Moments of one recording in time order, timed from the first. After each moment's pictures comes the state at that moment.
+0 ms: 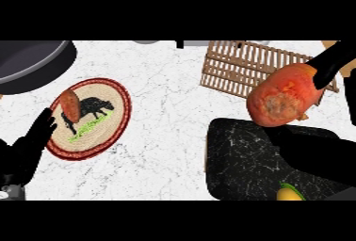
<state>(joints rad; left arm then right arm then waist) 0.03 0.35 0.13 -1.43 0.13 -0.03 0.10 -0.76 -0.05 0.01 -2.25 0.81 0.53 1.00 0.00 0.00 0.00</state>
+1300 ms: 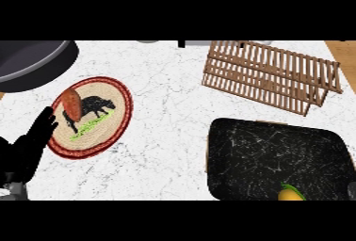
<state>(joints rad) 0.01 0.33 0.15 -1.41 0.11 -0.06 0.09 -1.03 -0.35 -0.18 -1.63 0.95 0.51 0.81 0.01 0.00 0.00</state>
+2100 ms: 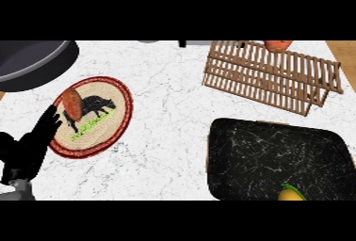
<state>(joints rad) -0.02 0.30 0.16 -1.40 0.08 -0.06 0.10 -1.00 -0.41 -0.25 -1.22 0.98 0.20 0.64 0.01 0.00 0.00</state>
